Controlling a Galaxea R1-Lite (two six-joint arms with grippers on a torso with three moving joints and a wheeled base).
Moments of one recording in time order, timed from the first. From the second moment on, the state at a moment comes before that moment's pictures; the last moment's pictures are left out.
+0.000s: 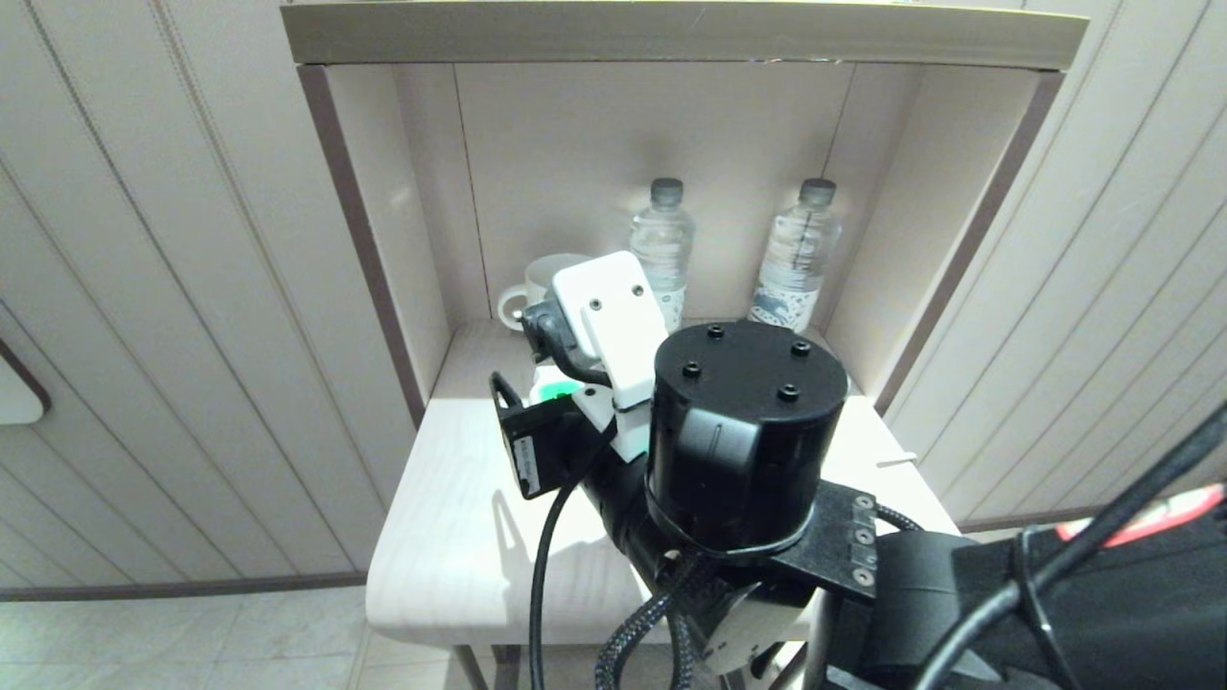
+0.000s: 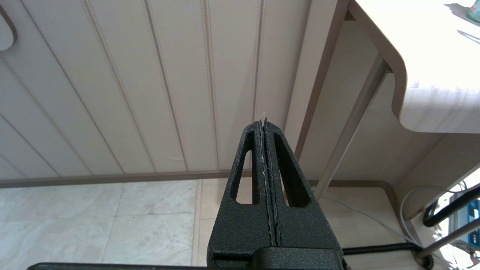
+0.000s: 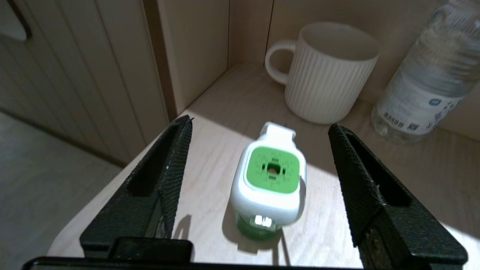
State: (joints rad) left arm 0.00 0.00 0.00 0.02 -0.01 0.00; right arm 1.07 1.89 -1.11 -0.88 -0.59 -0.09
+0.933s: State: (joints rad) left arm 0.00 0.00 0.00 0.03 -0.01 0.00; right arm 1.08 2.00 -1.17 -1.01 -0.82 -0.15
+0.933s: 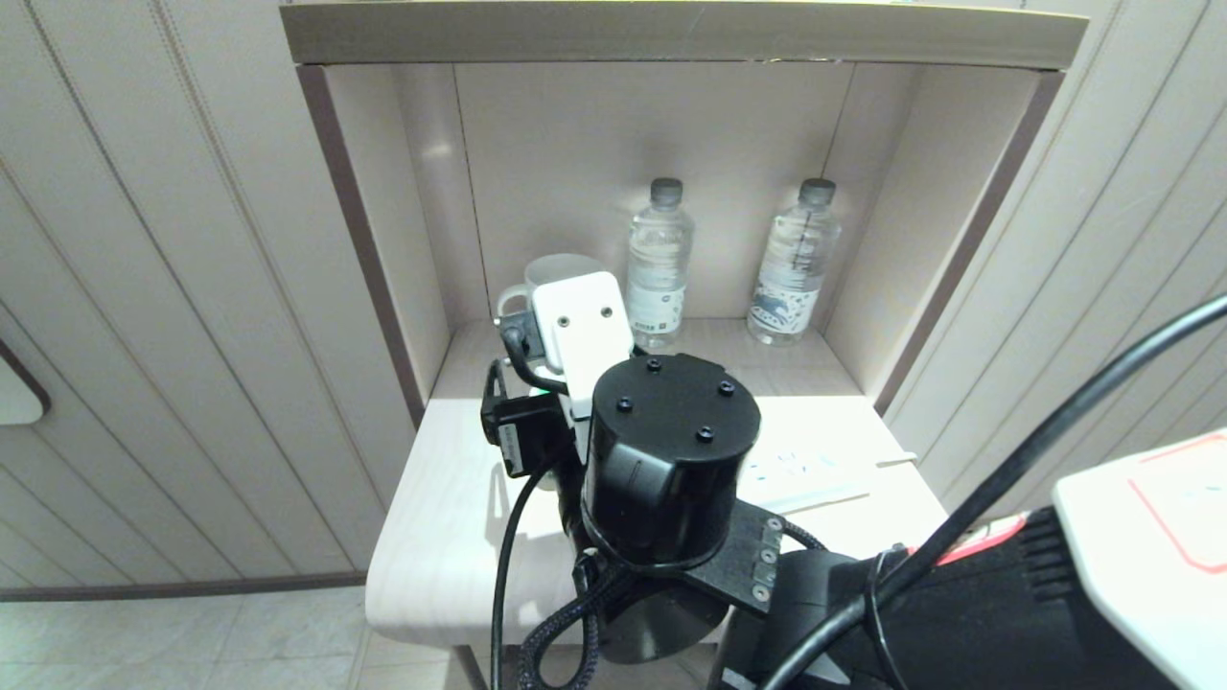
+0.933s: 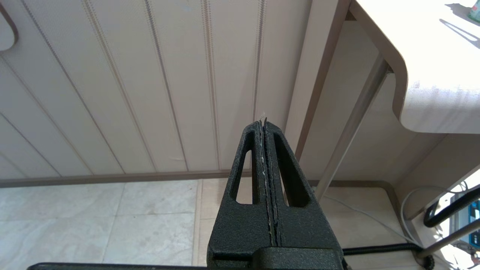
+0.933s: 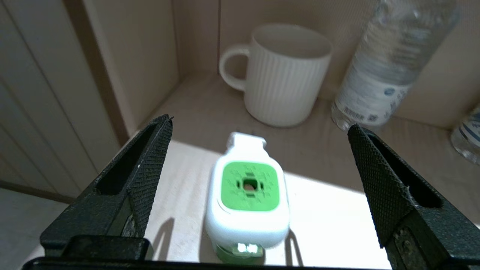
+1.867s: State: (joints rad) left arm 0.00 0.00 0.00 0.02 -0.01 0.00; right arm 1.06 2.05 -1.18 -0.98 -0.85 -0.02
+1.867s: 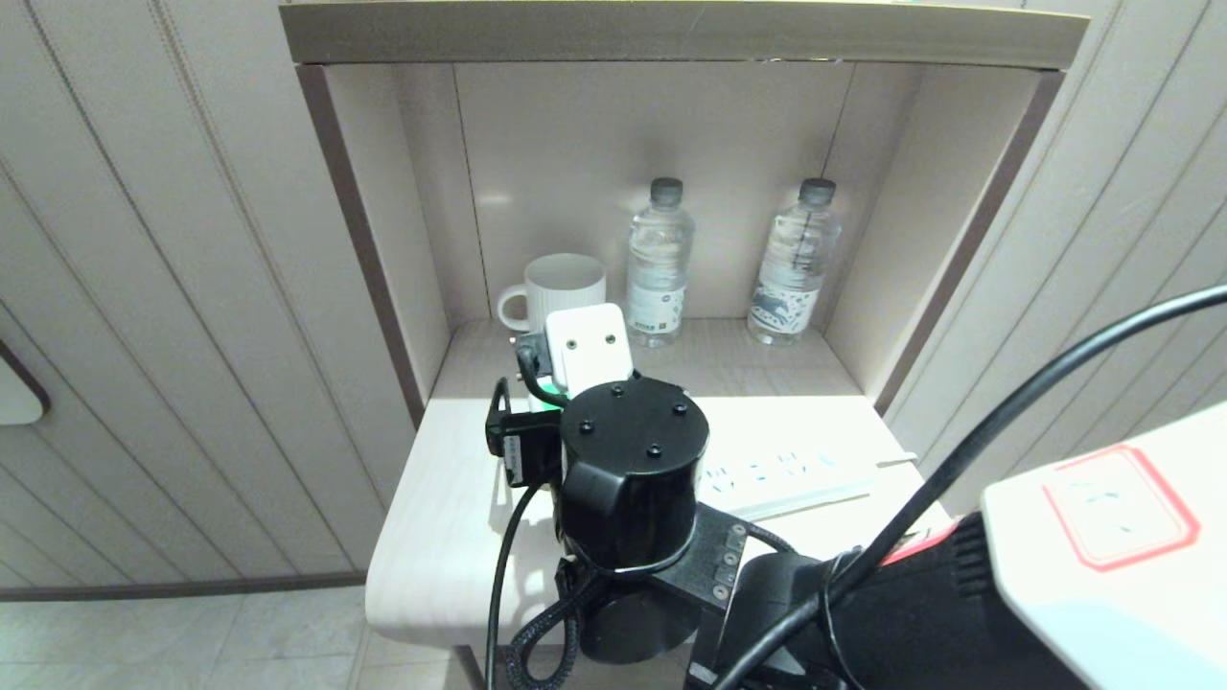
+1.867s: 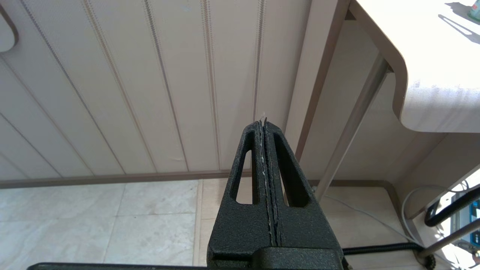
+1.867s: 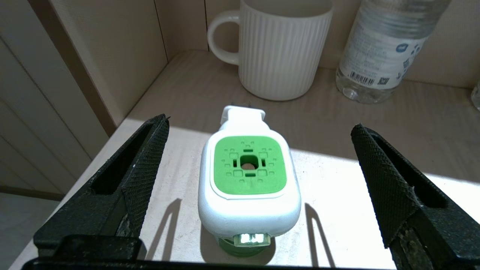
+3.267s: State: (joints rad) left arm 0.00 0.00 0.00 0.02 -0.01 0.00; right arm 1.03 2.11 -1.21 -1.02 -0.80 -0.07
